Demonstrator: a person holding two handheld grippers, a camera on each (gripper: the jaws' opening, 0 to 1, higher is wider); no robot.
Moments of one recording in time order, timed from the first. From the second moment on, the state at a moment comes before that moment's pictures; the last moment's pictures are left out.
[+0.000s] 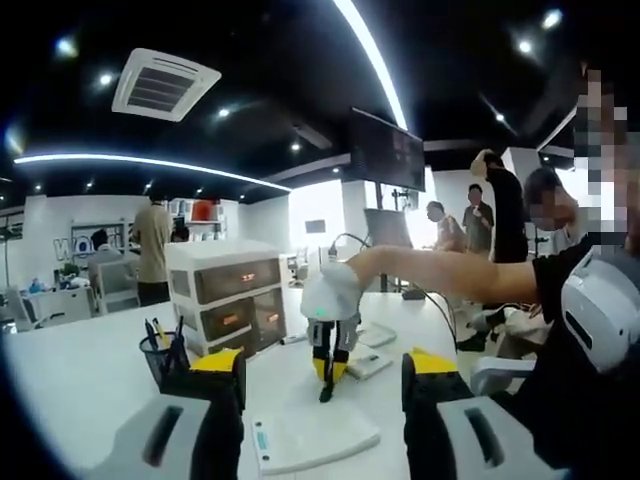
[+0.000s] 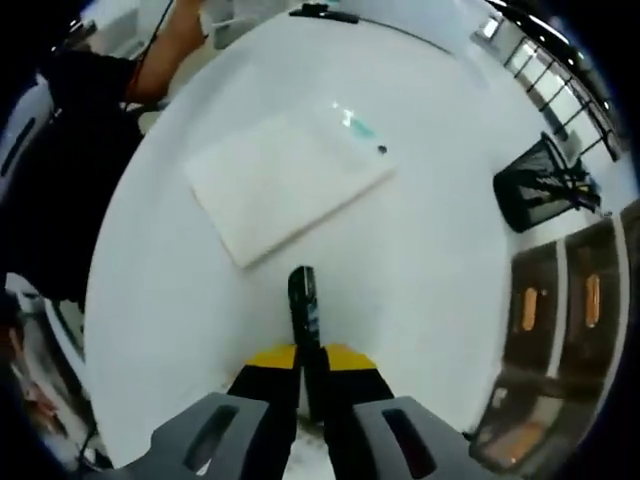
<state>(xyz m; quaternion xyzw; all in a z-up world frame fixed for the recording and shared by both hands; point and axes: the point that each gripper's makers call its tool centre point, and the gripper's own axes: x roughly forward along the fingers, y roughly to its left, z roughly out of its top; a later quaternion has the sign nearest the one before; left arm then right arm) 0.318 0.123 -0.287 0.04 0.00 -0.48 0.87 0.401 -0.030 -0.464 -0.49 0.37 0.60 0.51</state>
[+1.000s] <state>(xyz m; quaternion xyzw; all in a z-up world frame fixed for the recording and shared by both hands) 0.319 0.129 -0.284 0.03 0.00 -0.48 0.88 0.436 -0.022 -0.398 -0.34 0.28 0.58 0.68</state>
